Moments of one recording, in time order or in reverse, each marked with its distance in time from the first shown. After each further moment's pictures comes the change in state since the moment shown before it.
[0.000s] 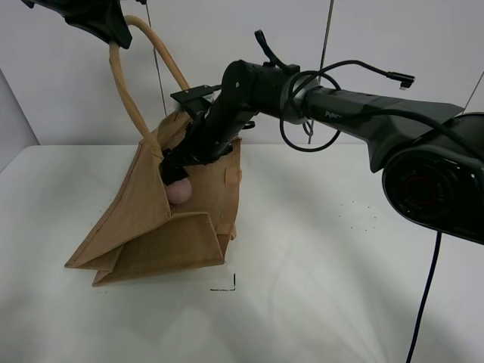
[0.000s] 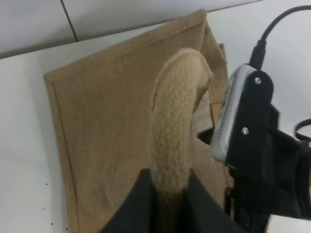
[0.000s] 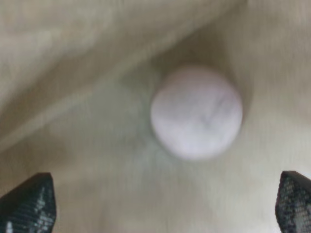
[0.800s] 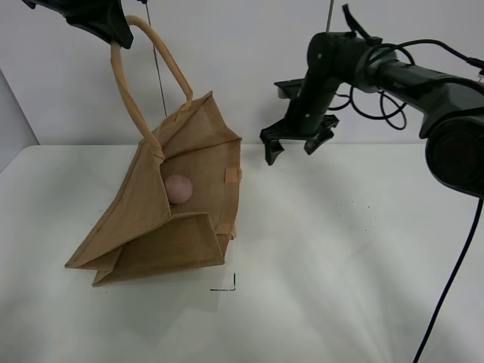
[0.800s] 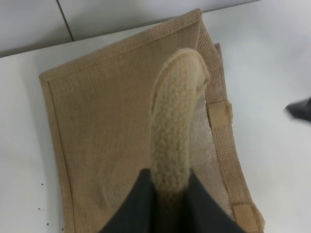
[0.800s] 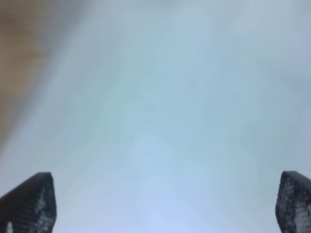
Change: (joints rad) left arm 0.000 0.000 0.000 -0.011 0.000 0.000; right arm -0.331 0.005 -0.077 -0.236 0.285 0.231
